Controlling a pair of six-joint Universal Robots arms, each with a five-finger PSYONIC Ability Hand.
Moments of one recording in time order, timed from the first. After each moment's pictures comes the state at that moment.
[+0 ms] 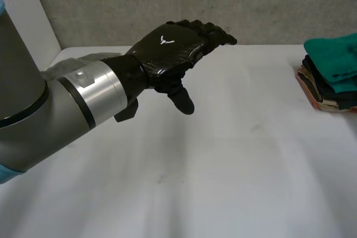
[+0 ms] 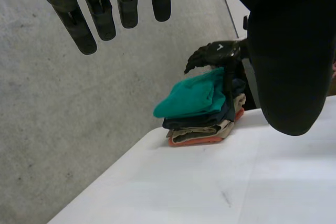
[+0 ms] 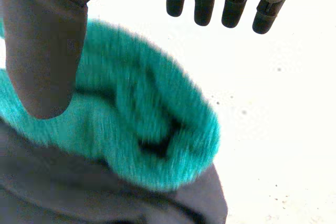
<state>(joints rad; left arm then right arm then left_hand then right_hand) 4.14 -1.79 -1.27 3.04 -1.04 3.27 1.22 -1.01 1.34 -0.45 0.97 2.73 0.18 0.20 0.21 0.20 0.04 0.23 0.22 0.21 0.21 0.04</state>
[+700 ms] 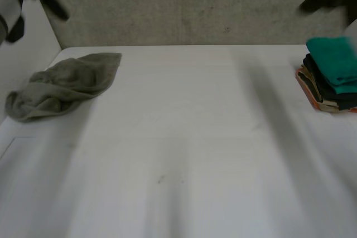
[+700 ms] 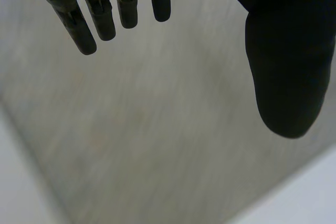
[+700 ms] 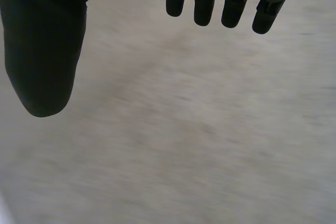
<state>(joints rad) 4.49 -1.85 -0.98 3.03 -1.48 3.35 1.74 -1.49 1.46 -0.48 1.23 2.75 0.18 0.20 0.21 0.20 0.04 0.23 0.22 0.21 0.21 0.04</state>
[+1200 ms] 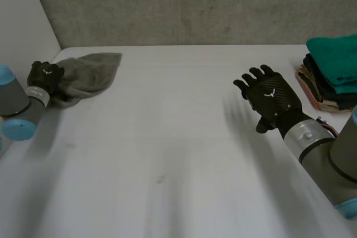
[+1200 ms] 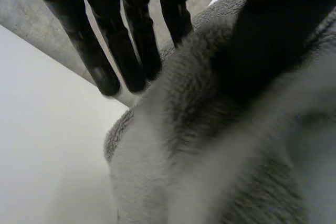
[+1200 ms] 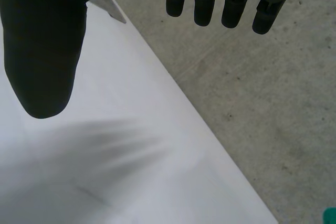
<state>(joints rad) 4.75 -2.69 -0.74 3.35 -1.38 3.81 1.86 -1.31 1.83 -0.44 1.26 2.57 1.04 1.00 0.97 0.98 0.78 0.23 0.22 0.21 0.21 0.04</state>
